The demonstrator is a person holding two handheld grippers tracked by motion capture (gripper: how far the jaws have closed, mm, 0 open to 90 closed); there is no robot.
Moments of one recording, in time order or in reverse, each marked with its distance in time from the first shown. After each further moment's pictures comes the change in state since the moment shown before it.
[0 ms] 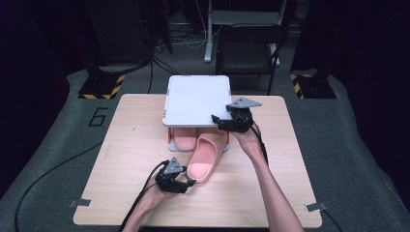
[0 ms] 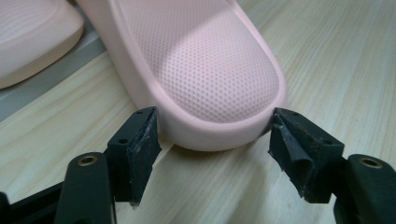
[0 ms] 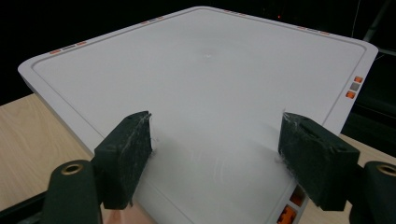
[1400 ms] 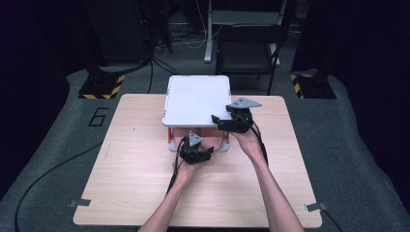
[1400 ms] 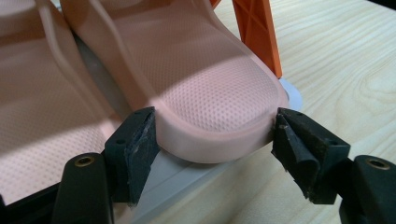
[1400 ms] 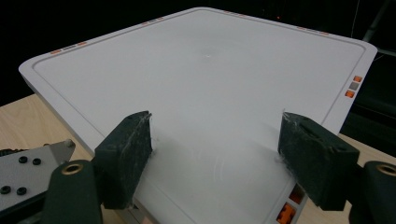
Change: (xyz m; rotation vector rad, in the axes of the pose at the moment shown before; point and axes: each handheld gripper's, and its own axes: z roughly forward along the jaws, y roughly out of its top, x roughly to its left) left arm 0.027 0.069 0.080 -0.160 0.268 -0.230; right arm 0.001 -0.001 0.000 -0.002 -0.001 0.000
